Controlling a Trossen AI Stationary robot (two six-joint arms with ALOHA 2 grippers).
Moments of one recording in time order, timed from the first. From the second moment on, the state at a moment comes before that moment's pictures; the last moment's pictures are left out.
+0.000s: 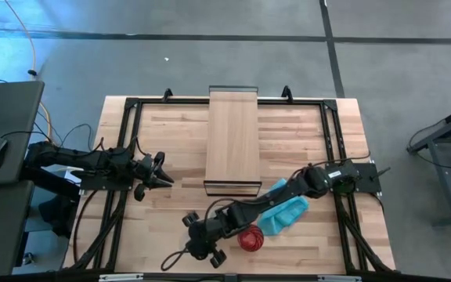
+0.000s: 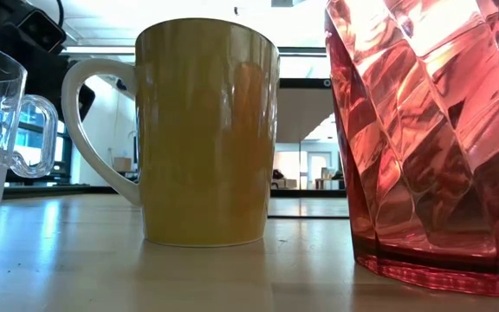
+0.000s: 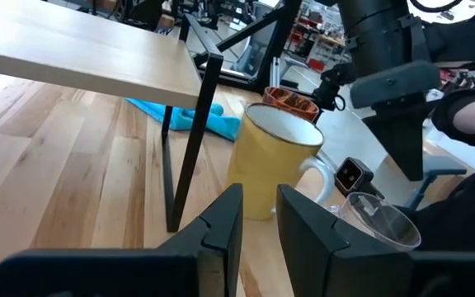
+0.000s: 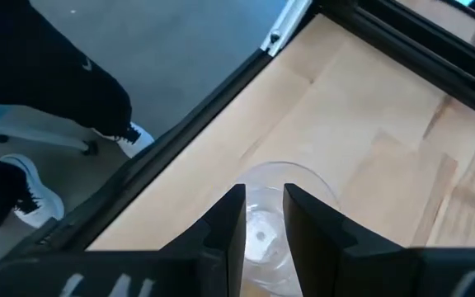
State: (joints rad) left arm 0.01 0.22 0.01 0.07 0.23 -0.28; right arm 0.43 2.43 2.29 -0.60 -0.09 -0.27
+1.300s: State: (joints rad) left arm 0.01 0.22 0.01 0.08 0.22 -0.28; right arm 0.47 2.50 2.29 -0.61 -0.02 -0.23
